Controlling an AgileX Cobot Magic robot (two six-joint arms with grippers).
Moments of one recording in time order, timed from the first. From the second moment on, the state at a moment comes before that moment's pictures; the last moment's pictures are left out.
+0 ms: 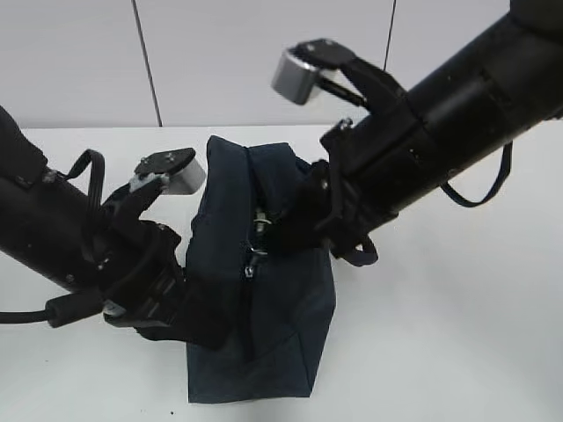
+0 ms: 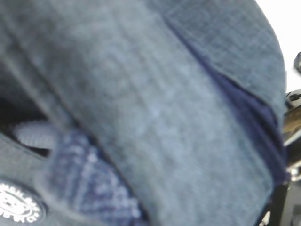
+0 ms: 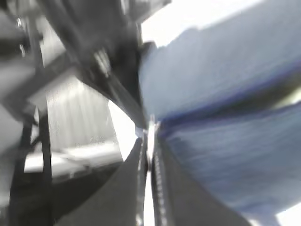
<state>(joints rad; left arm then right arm) -0.50 1.57 -0.85 -0.87 0.79 0.82 0.46 1.56 -1.13 0.86 0.96 -1.09</state>
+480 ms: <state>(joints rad) -0.50 1.57 -0.85 -0.83 0.79 0.79 0.46 1.57 -1.20 0.87 0.96 -1.07</state>
